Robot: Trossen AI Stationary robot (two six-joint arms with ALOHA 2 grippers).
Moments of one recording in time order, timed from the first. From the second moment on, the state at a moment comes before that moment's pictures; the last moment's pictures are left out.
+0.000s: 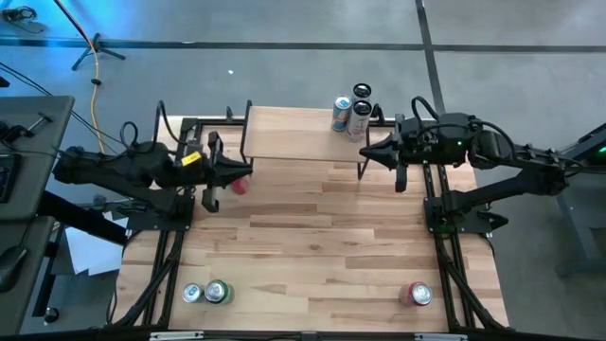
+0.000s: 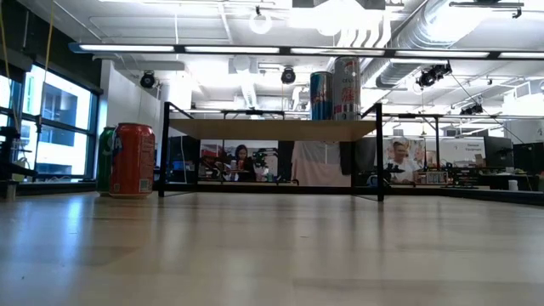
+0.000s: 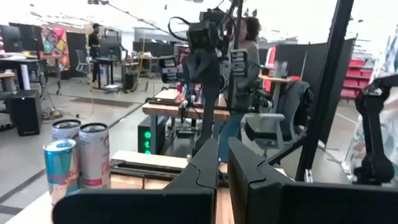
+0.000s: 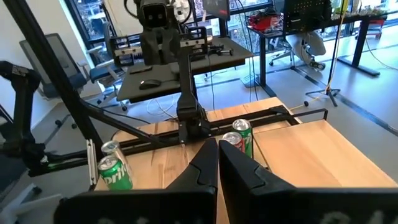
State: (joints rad) left arm -0.19 0.80 0.90 0.02 -0.28 -0.05; right arm -0.03 1.00 1.30 -0.46 0.06 0.18
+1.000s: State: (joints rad) left arm -0.19 0.81 0.90 0.08 -0.30 -0.01; right arm -0.03 1.00 1.30 -0.45 0.06 0.17
